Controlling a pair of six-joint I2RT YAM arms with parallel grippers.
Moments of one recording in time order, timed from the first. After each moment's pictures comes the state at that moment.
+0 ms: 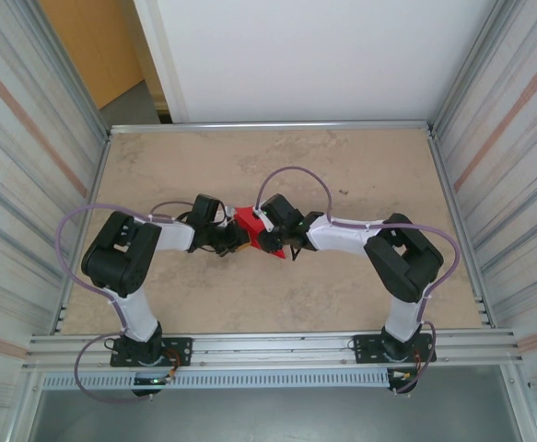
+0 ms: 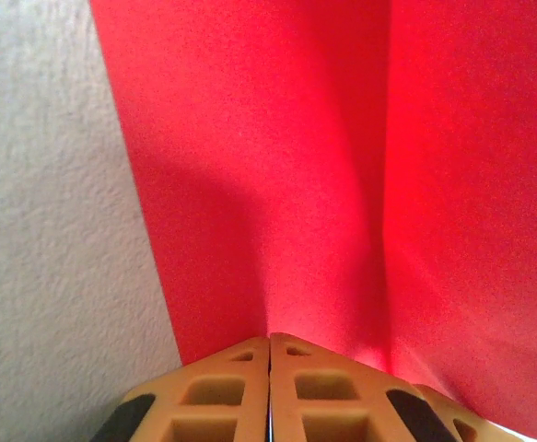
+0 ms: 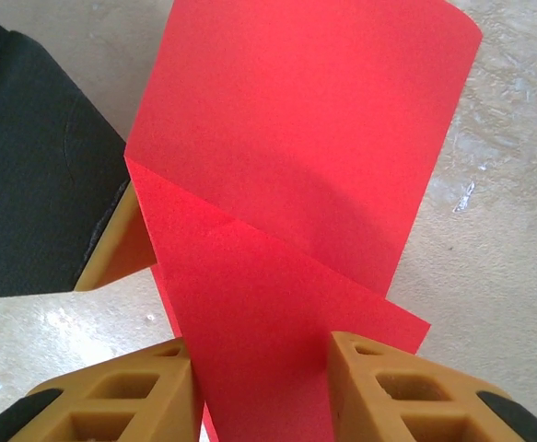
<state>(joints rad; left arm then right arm) -0.41 1.79 0.77 0.08 0.60 -0.83 0.82 1.82 1.08 -0.22 0.03 0.10</state>
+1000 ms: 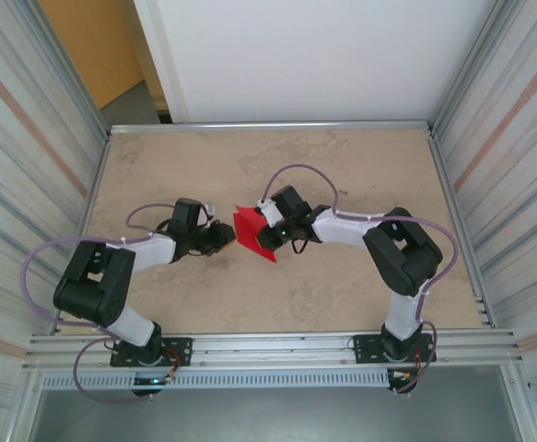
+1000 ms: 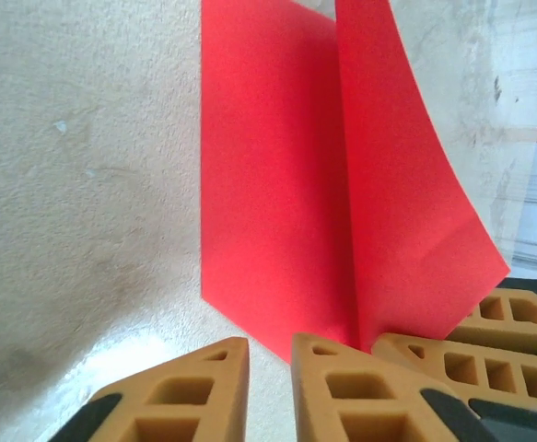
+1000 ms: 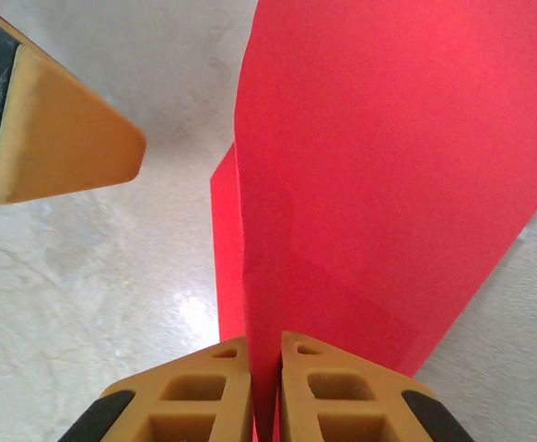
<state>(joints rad) -0.34 1.53 0.61 0.10 0.51 -0.84 0.72 1.85 1.08 -0.16 -0.35 0.17</state>
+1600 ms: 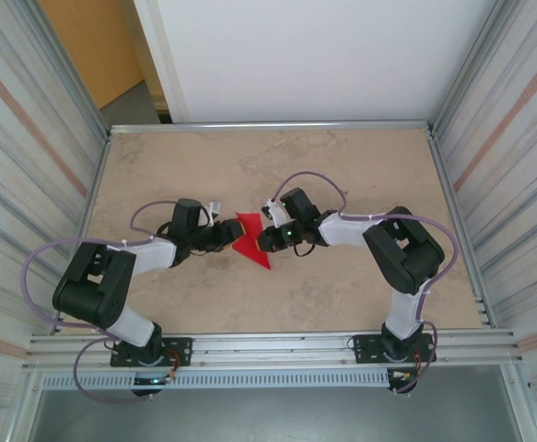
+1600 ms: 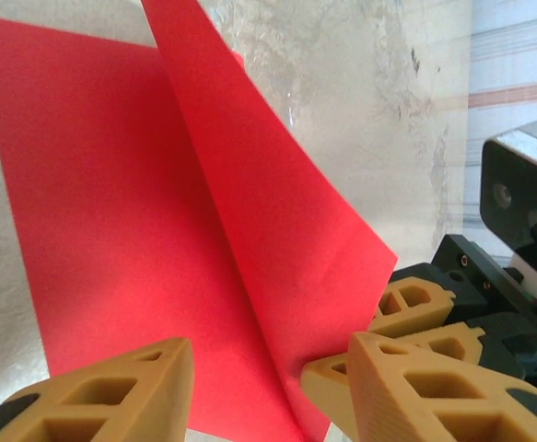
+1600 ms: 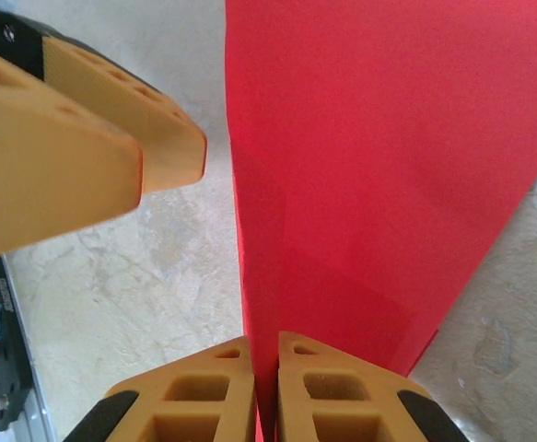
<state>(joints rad) -0.37 1.54 0.58 0.25 0.60 -0.81 0.68 1.85 0.98 -0.01 -0.58 0.39</state>
